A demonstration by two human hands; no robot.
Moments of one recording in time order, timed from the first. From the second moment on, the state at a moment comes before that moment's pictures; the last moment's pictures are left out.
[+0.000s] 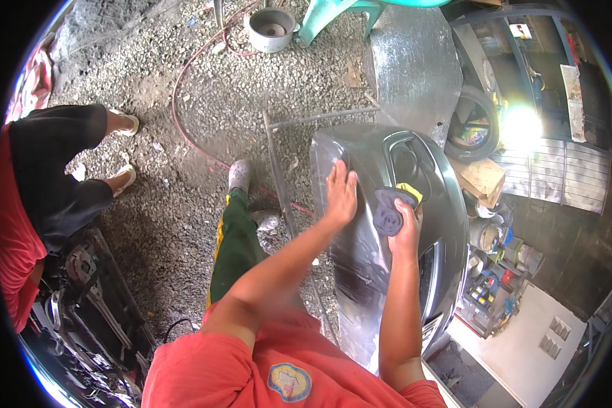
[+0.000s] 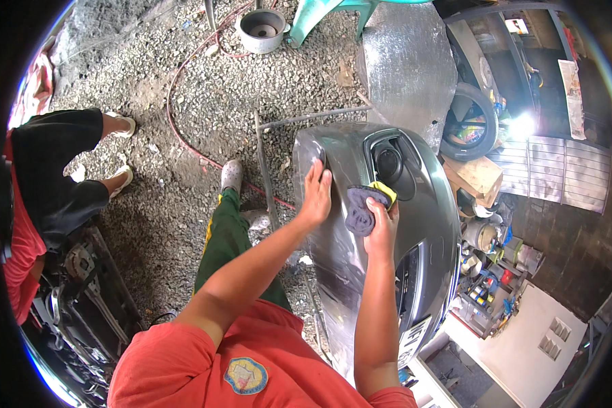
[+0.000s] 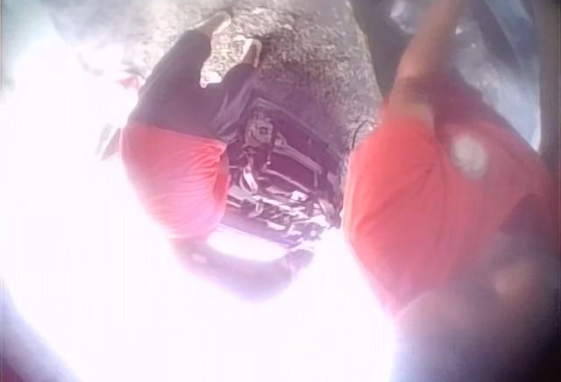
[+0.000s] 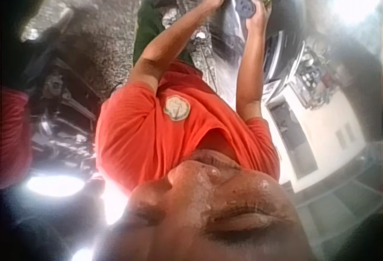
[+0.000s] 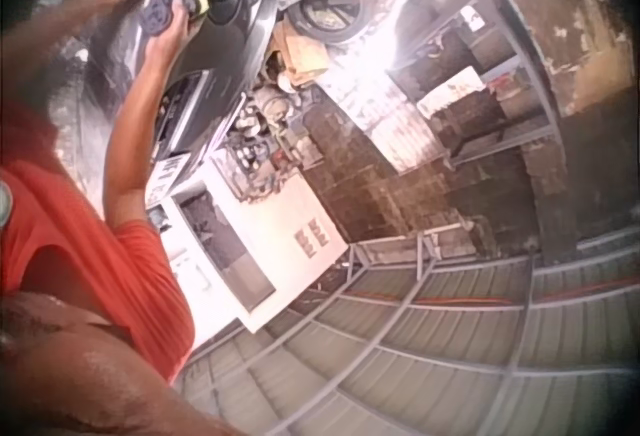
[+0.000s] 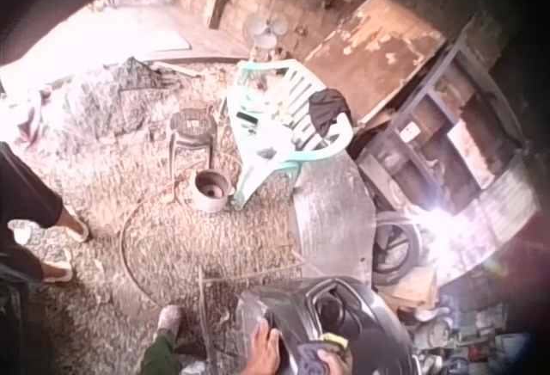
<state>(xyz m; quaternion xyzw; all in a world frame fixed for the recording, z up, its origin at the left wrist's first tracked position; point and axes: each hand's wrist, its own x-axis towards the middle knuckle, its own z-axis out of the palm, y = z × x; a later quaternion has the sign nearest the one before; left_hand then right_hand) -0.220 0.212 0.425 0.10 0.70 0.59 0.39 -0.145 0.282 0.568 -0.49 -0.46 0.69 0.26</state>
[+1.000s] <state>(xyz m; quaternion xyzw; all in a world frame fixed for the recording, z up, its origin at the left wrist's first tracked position) -0.252 0.209 0.428 0.10 0.66 0.63 0.40 -0.150 0.281 0.568 -0.50 -0.49 0.68 0.23</state>
